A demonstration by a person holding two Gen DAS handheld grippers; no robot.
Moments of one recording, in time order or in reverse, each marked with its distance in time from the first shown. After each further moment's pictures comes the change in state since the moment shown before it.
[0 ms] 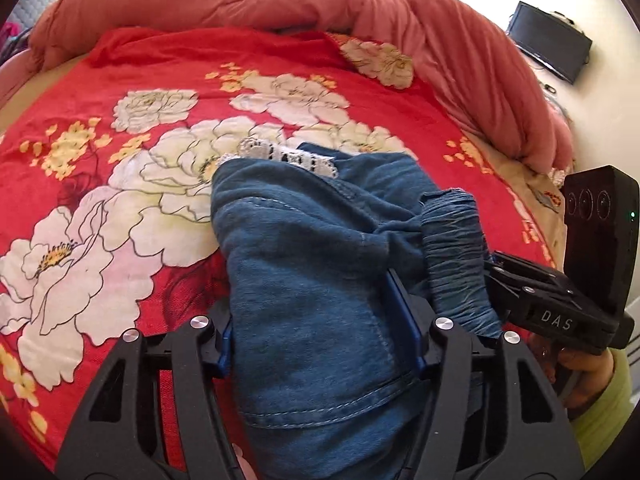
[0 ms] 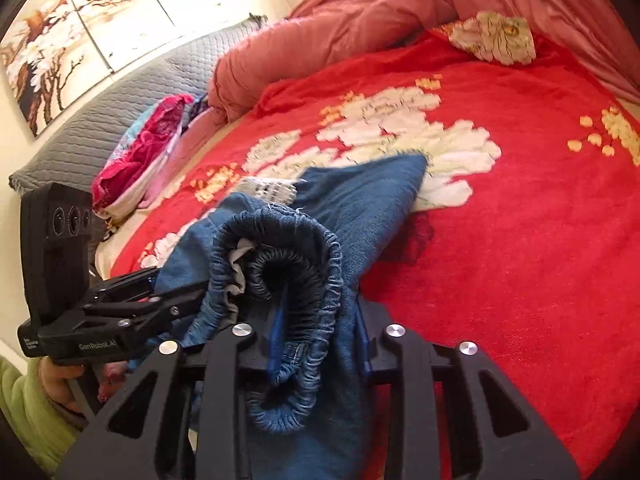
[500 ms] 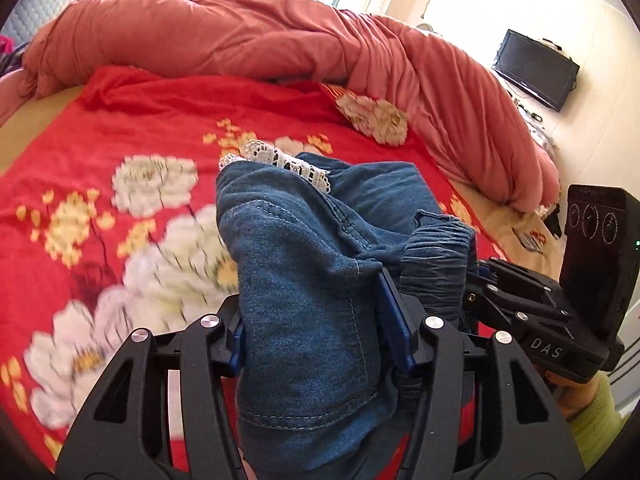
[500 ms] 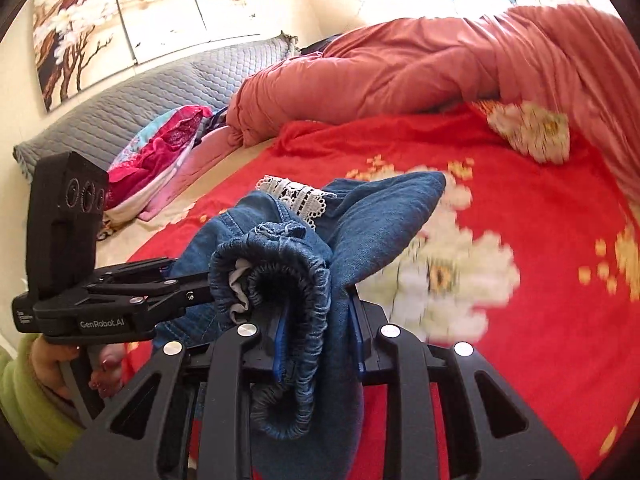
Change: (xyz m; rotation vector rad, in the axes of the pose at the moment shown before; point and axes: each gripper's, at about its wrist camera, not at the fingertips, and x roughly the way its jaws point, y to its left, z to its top) left arm -0.011 0.027 0.070 -0.007 -0.109 -0.045; right arm 0.008 0.034 0.074 -0.169 -0.092 -0.038
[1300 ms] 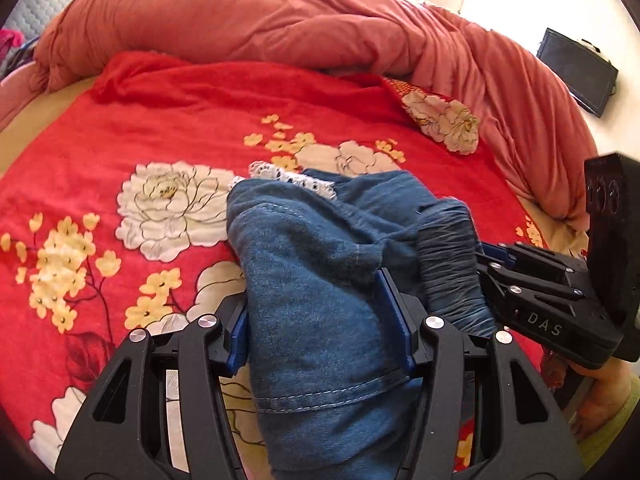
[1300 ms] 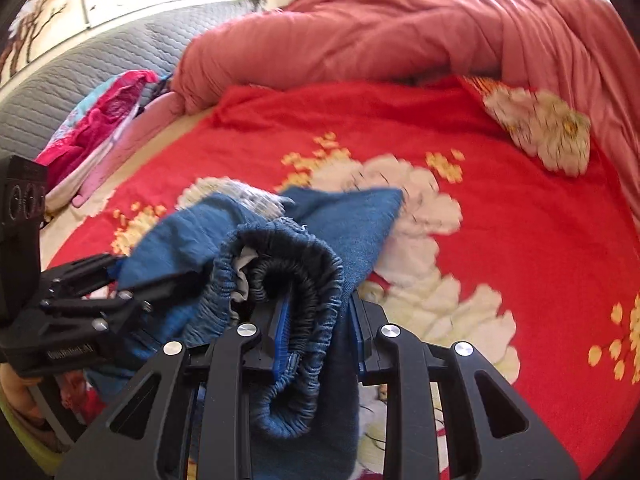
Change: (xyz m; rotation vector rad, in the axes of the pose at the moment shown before) left arm 0.073 0.054 0.031 -0.038 0.030 0.119; right arm 0.104 -0.052 0.032 0.000 0.146 -0.156
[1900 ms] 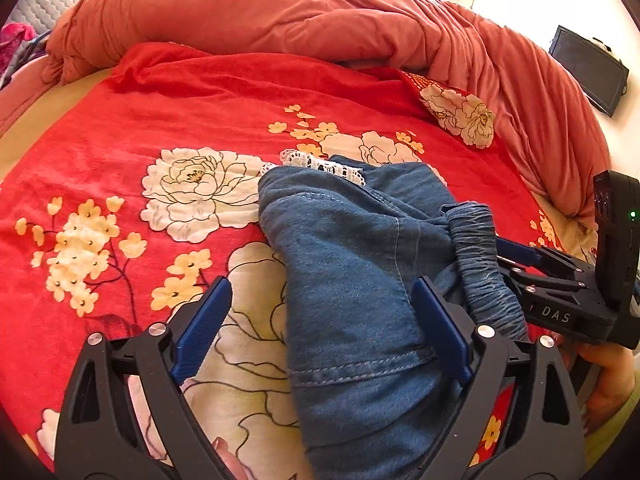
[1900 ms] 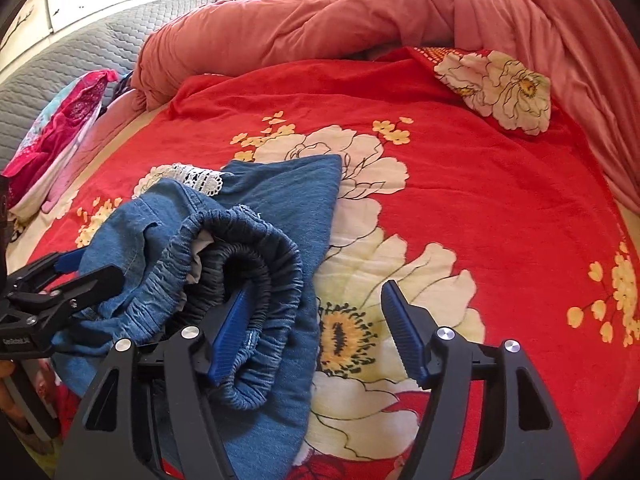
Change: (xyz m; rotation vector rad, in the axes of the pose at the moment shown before) left arm -0.008 0.013 -0.007 -0.006 0.017 0.049; right arm -0.002 -0.022 -0.015 0.055 0.037 -0.119
